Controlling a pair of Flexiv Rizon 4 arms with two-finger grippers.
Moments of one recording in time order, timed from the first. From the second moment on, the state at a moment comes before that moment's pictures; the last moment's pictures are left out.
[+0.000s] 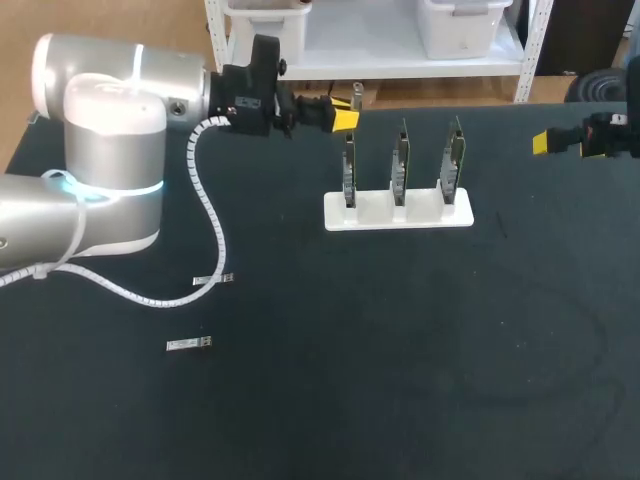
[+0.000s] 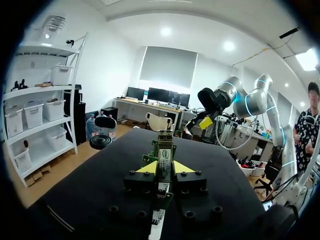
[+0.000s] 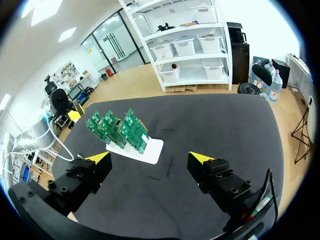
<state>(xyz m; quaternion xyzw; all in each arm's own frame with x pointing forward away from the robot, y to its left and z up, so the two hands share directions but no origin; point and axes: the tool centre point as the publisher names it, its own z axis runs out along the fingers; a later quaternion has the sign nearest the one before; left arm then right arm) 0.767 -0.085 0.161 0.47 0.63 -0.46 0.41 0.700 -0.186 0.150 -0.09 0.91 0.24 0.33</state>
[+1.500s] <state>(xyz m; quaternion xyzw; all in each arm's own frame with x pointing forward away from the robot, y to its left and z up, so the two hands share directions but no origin) 0.767 -0.086 0.161 0.47 0.63 -0.46 0.41 0.759 -0.133 0.189 -0.33 0.84 0.27 0.34</state>
